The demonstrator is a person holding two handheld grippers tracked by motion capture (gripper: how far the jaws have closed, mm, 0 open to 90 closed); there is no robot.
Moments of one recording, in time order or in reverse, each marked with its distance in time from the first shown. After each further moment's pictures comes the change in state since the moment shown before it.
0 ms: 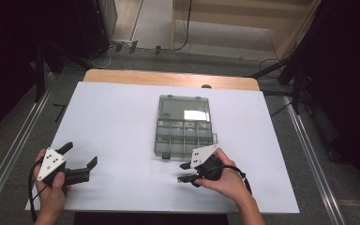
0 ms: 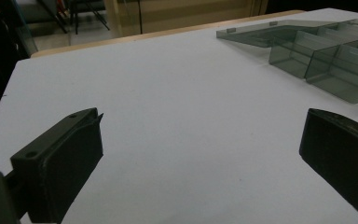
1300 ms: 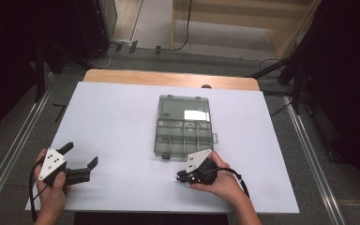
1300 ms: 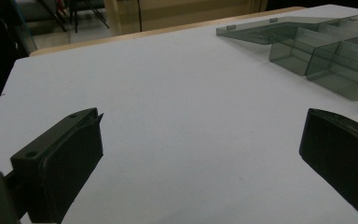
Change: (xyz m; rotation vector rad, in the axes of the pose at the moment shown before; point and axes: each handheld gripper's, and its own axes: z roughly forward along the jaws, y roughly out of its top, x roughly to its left) left arm -0.001 0.000 0.001 0.007 -0.002 0.006; right arm 0.000 -0.010 0.023 0.053 0.006 -0.029
